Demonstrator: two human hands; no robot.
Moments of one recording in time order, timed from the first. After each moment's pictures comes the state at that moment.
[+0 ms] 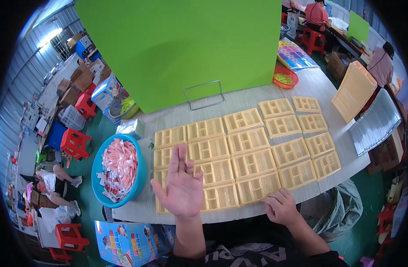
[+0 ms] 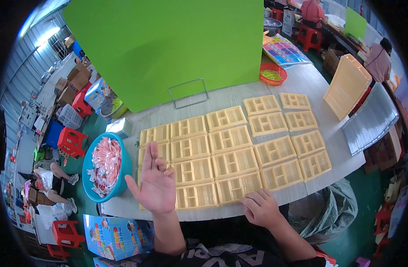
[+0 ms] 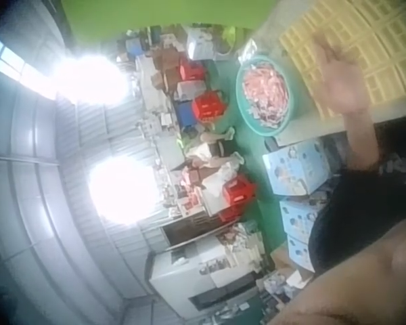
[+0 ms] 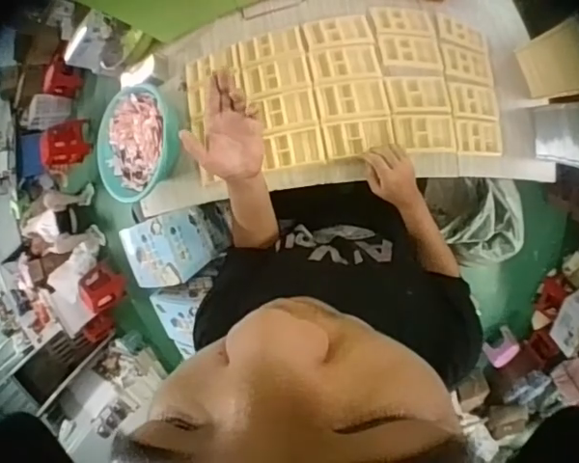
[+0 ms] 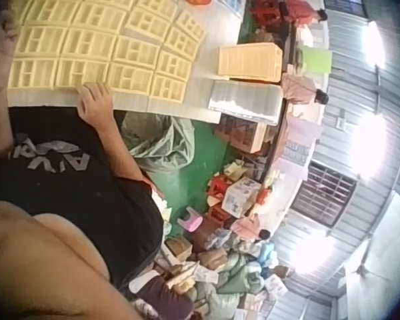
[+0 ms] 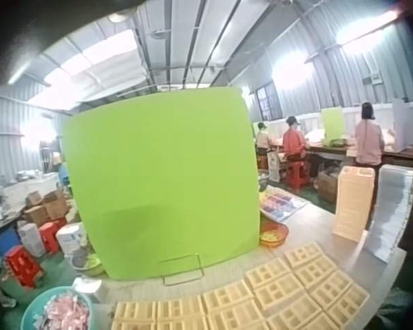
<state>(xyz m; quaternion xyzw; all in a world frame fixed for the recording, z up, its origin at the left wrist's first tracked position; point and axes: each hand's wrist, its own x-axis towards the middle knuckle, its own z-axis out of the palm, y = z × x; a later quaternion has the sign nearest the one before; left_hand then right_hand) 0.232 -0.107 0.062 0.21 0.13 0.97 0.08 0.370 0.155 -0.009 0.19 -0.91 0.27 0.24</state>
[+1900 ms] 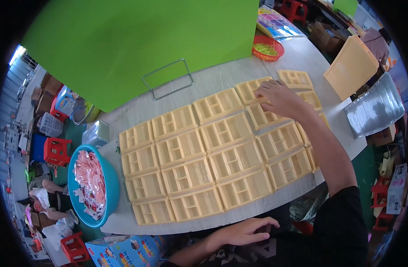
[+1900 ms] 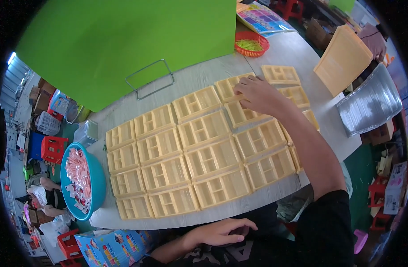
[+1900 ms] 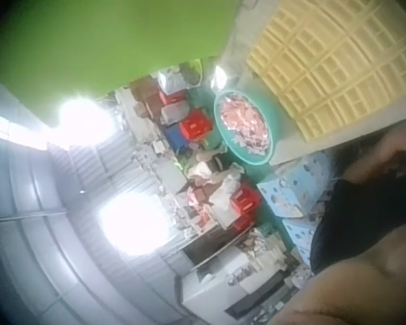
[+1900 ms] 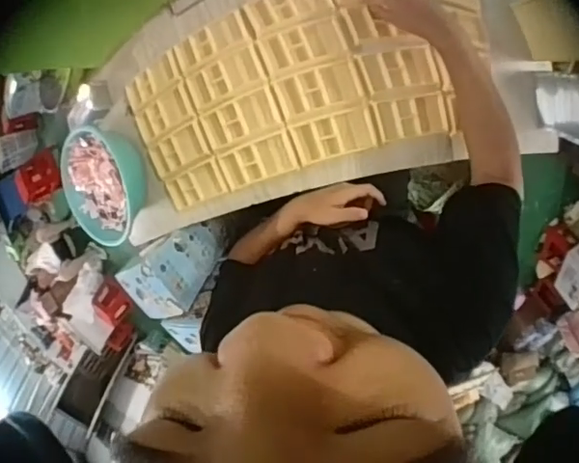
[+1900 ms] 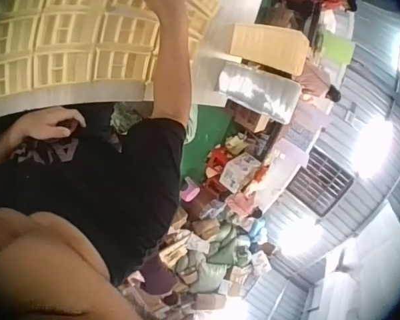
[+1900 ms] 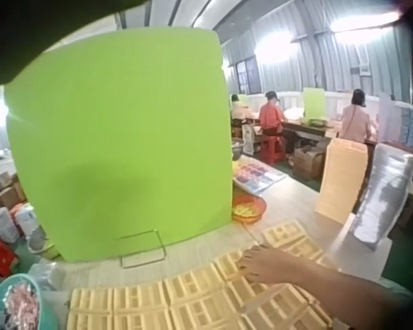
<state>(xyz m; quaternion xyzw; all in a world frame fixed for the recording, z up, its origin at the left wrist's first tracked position) 0.322 -0.010 -0.028 0.40 0.44 0.54 0.60 0.141 0.311 0.027 0.15 -0.98 0.12 0.04</state>
